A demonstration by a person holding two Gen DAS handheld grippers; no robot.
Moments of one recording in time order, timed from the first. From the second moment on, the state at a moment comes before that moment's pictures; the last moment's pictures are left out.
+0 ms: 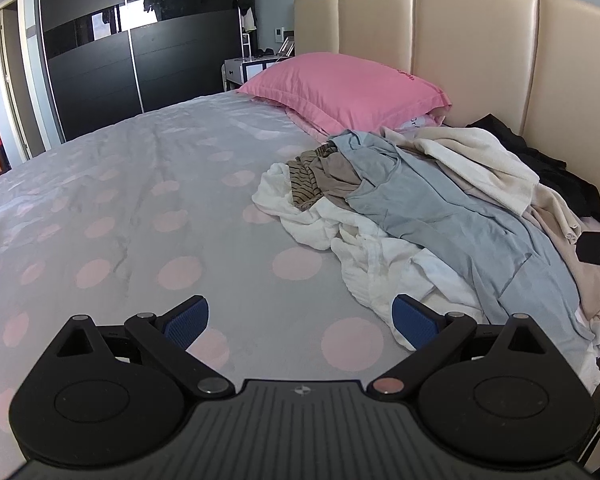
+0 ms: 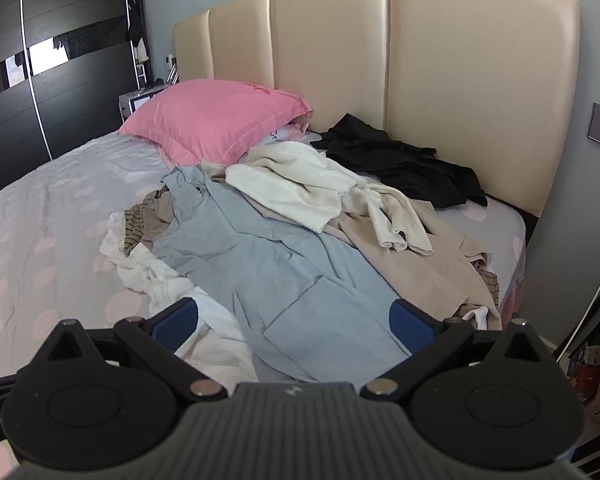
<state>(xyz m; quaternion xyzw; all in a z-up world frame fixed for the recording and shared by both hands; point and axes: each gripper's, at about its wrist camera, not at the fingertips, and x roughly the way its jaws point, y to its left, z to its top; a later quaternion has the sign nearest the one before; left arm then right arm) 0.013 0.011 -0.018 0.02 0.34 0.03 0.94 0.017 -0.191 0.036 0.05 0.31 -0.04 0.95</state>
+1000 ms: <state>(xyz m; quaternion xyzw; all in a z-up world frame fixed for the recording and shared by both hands) 0.106 0.071 -0.053 0.04 0.38 0.10 0.92 0.186 -0.230 0.008 -0.04 0.31 -0.01 0.95</state>
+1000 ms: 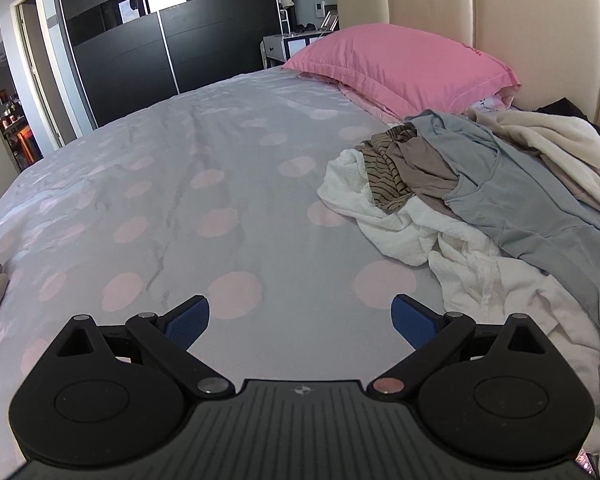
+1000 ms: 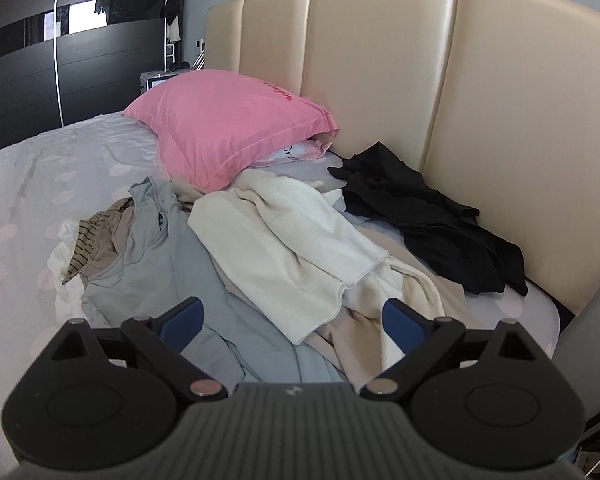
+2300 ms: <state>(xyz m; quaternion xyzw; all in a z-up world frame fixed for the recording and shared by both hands) 0.089 0.094 -0.044 0.04 0.38 0.10 0.92 0.160 -0.121 0.018 -0.11 0.33 0.18 0.92</state>
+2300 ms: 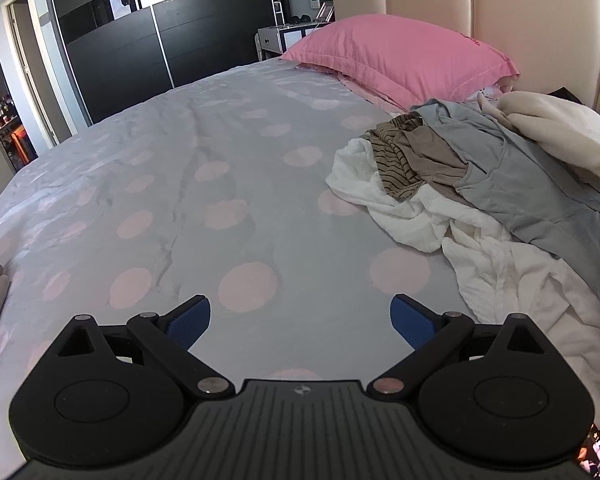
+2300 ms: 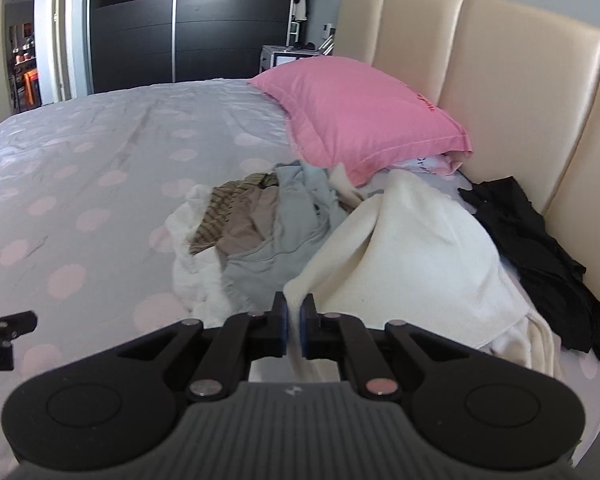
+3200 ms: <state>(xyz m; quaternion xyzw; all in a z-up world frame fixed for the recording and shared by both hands) 0.013 0.099 -0.007 0.05 0.37 0.04 0.93 -0.045 -0.032 -0.006 -0.16 0.41 0.36 0.82</state>
